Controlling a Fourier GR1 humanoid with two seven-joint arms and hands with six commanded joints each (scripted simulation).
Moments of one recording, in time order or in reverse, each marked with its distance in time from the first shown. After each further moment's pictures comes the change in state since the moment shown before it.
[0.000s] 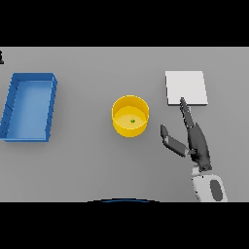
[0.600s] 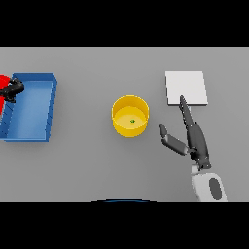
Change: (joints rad) left arm 0.294 0.137 -0.135 -0.462 0.173 0.022 0.135; right arm -0.015 0.008 -0.001 -0.001 -0.003 -0.006 0.020
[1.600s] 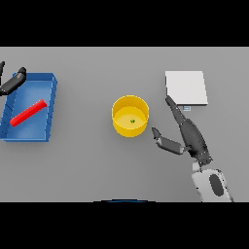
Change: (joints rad) left arm -0.001 0.015 -0.024 0.010 -0.048 -0.084 -0.164; right arm -0.060 -0.114 0.074 -0.010 0.125 0.084 0.026
